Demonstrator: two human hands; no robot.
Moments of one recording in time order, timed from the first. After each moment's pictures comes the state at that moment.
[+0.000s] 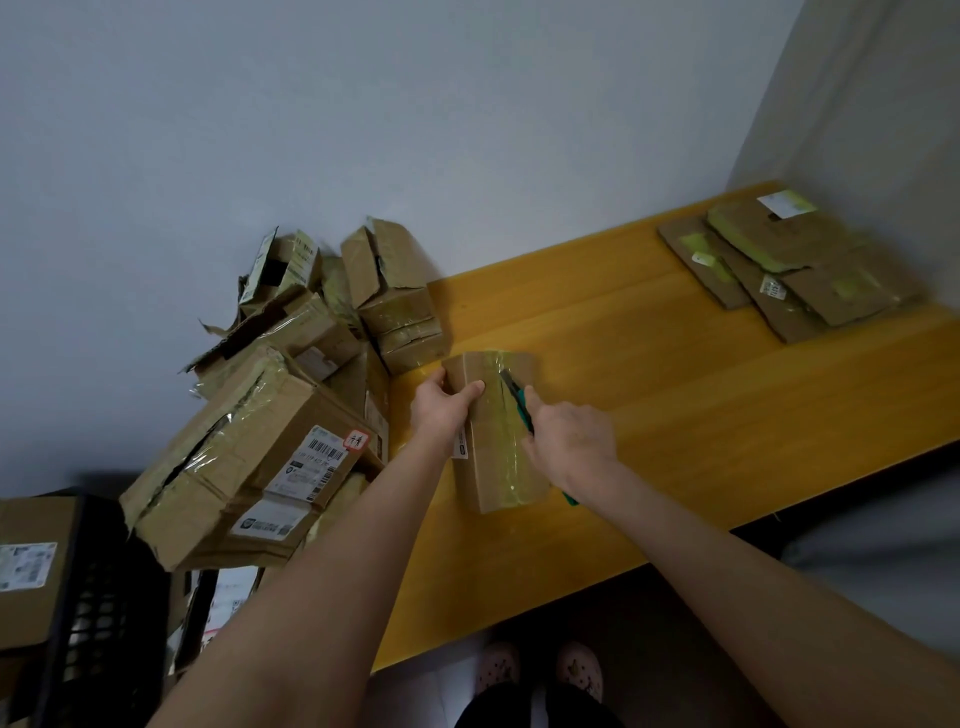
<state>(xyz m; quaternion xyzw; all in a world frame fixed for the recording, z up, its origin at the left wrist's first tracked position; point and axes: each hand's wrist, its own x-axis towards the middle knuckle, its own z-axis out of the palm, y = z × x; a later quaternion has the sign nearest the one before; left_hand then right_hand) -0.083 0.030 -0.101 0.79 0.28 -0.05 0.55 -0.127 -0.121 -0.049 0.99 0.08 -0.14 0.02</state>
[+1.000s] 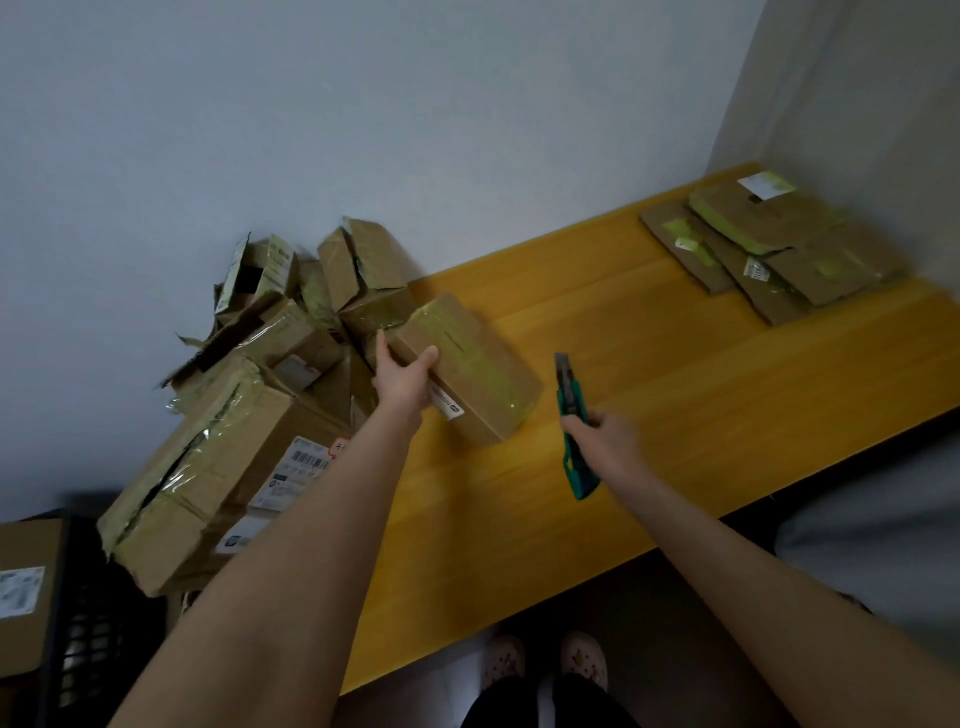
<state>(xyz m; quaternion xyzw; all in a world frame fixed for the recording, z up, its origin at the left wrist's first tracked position) -0.054 0.049 -0.083 0.67 0.33 -0.02 0.67 -0.133 -0.172 -0.090 0.82 -0.22 -0.17 -0.50</state>
